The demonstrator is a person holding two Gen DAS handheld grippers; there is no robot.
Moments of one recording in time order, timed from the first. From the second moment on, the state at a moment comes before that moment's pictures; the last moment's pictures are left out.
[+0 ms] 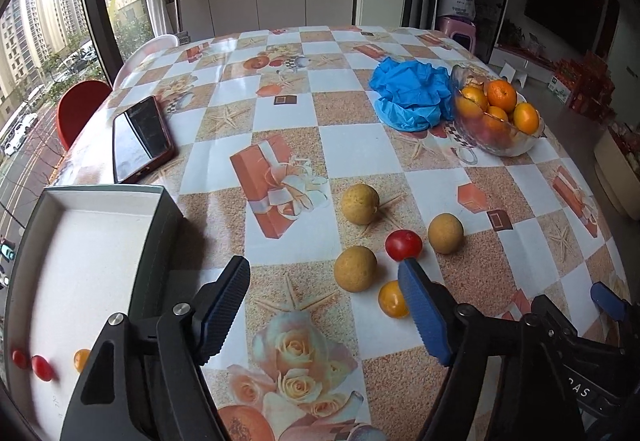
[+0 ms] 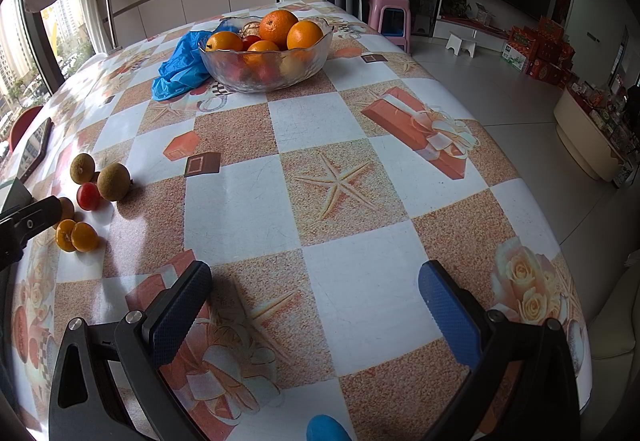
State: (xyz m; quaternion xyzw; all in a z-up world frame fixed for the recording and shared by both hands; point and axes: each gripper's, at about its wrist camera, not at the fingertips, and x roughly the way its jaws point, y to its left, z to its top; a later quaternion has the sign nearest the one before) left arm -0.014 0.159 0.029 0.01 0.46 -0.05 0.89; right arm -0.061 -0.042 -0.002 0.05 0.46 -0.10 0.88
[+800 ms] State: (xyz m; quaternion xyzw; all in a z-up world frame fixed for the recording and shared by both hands) left arm -0.002 0.180 0.015 -0.04 0.48 -0.06 0.87; right arm -0.059 -0.041 -0.002 0.04 0.46 -0.09 0.88
